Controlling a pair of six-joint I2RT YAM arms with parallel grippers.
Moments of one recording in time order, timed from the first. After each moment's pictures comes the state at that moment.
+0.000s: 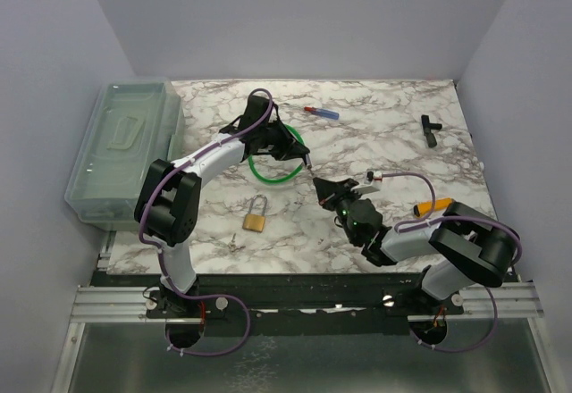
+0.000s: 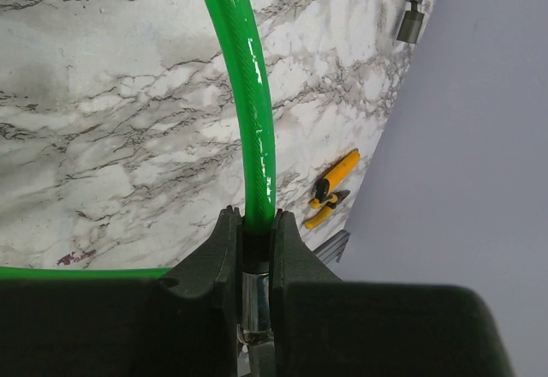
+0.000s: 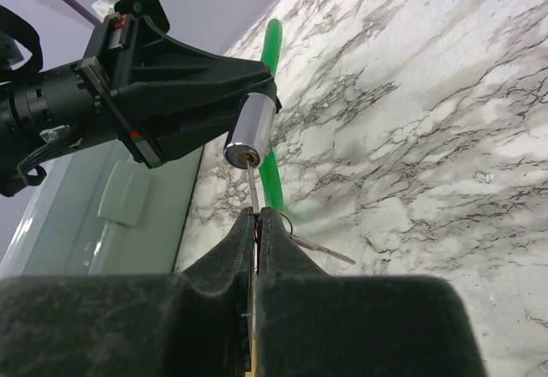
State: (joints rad) left arm -0.46 1.84 1.35 -0.23 0.45 -1.11; right arm 0.93 1.53 0.34 1.15 0.62 0.90
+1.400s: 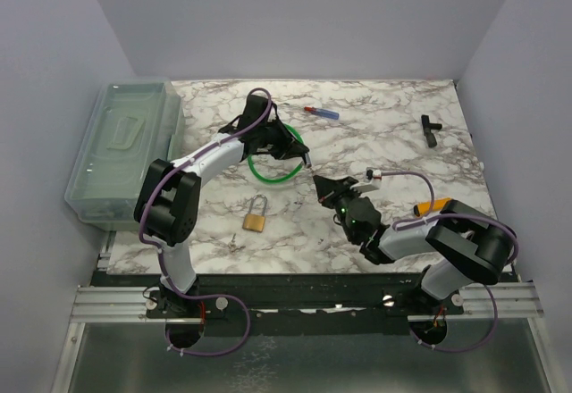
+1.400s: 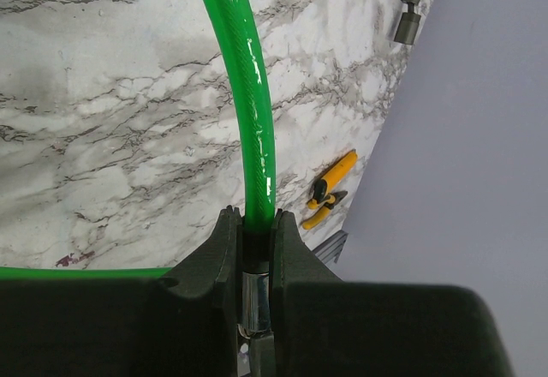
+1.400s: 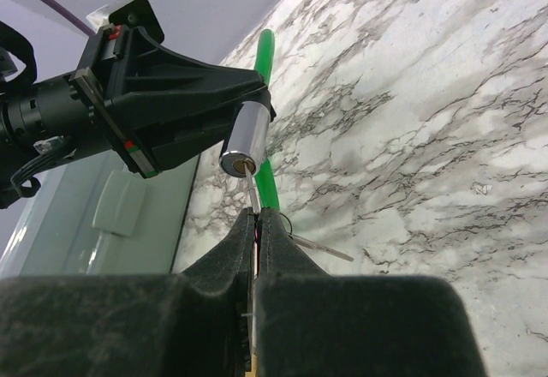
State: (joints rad) left arm -0.46 1.84 1.35 -0.22 0.45 -1.12; right arm 0.92 1.54 0.36 1.16 0.64 0.89
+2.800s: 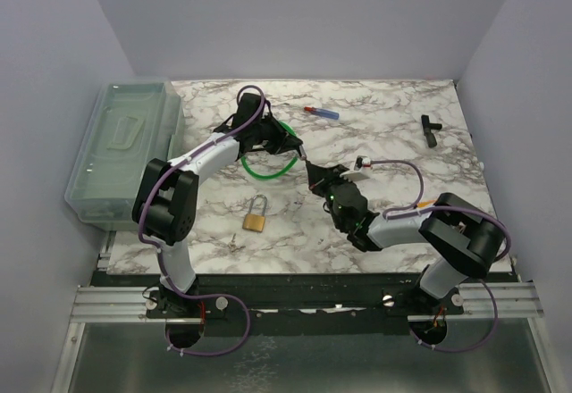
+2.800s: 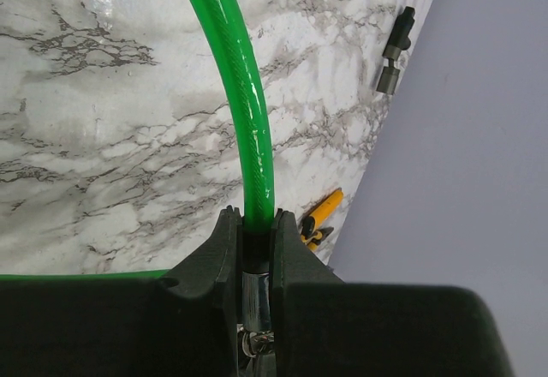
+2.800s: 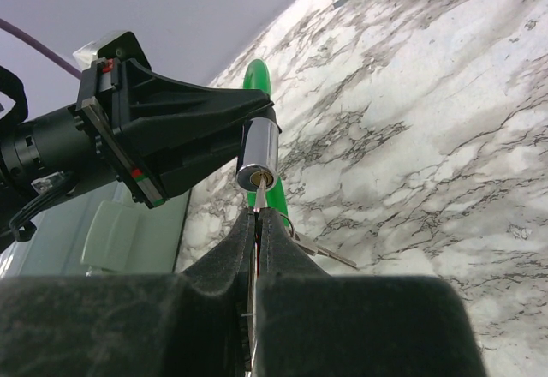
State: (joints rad) left arm -0.42 1.84 1.33 -0.17 0.40 -1.16; right arm 0.90 1.61 0.53 1.04 0.68 0.89
